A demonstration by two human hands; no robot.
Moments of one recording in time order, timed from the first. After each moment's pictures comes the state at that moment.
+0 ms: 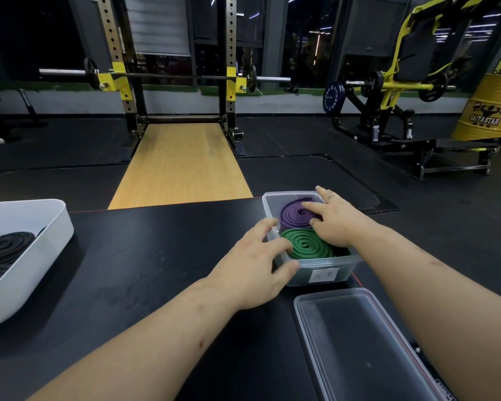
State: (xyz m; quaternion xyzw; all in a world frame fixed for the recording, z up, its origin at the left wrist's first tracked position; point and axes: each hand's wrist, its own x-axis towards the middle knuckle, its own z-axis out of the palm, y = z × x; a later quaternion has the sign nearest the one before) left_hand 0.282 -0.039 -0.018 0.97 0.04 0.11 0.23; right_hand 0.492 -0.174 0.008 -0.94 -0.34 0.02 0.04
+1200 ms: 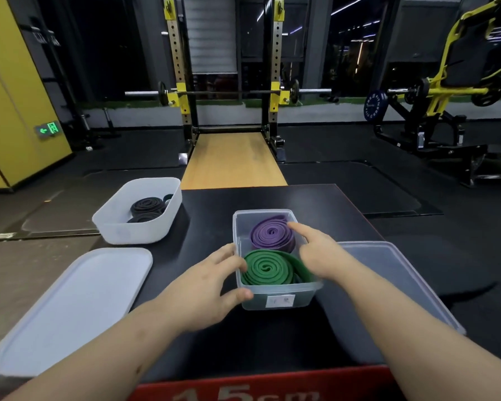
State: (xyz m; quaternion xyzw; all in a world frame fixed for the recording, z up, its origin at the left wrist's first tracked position) left_hand -0.010 -0.025 0.002 0.97 0.12 0.08 0.19; right_hand 0.207 -0.182 0.017 -0.86 -0.32 0.18 0.35
